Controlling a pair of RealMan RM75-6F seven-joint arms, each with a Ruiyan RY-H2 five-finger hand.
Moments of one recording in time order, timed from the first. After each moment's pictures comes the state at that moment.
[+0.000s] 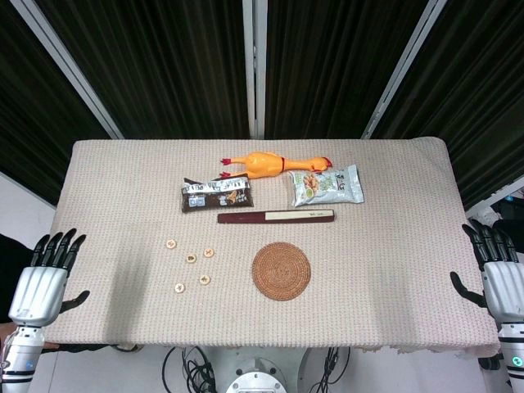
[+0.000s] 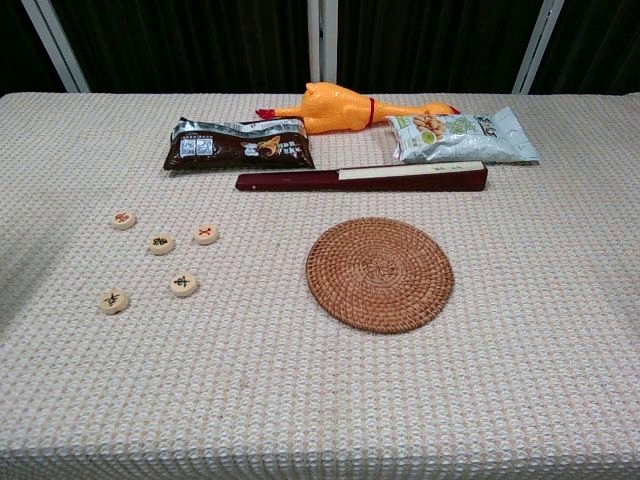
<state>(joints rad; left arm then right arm) -0.11 -1.09 -0.02 -1.81 1.54 1.48 0.32 0.07 -1.05 0.08 -1.63 -1.51 1.49 0.09</state>
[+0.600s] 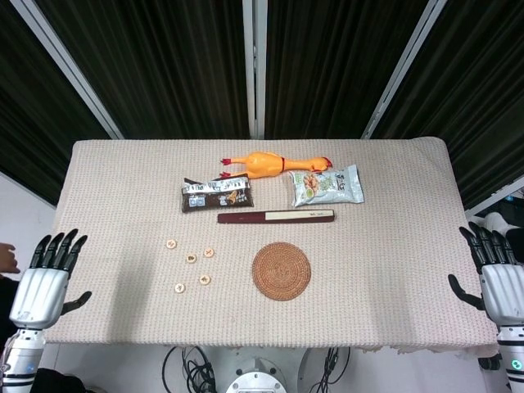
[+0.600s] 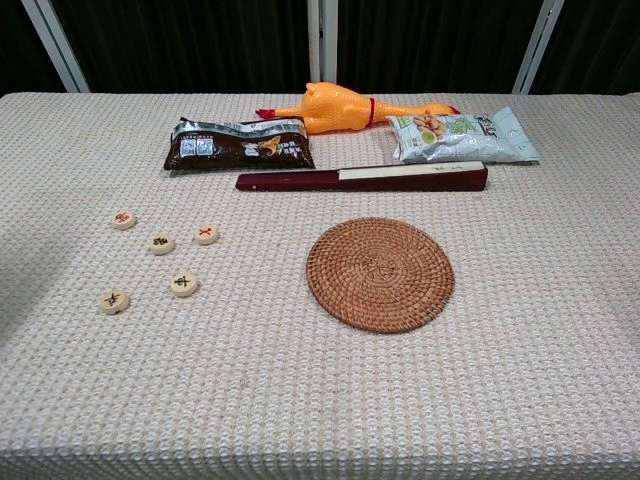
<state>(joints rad) -0.11 -1.09 -0.02 -1.83 1.57 1.50 0.33 0.07 -1.05 0.06 -1.63 -1.54 1.51 0.09</state>
